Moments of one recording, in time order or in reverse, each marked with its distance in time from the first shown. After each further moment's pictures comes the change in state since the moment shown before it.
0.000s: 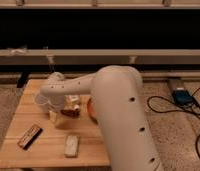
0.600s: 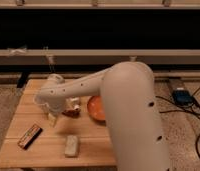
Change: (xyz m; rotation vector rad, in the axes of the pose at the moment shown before) arm -0.016 -0.028 -0.027 -0.035 0.018 0.005
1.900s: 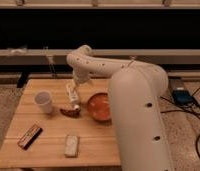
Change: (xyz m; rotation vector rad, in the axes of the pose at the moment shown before) arm -0.022 0.187 -0.066 -0.066 0.072 0.541
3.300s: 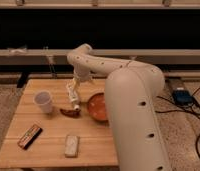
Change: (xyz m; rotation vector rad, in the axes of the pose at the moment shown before) arm 0.012 0.023 0.007 -0.024 -0.035 0.095
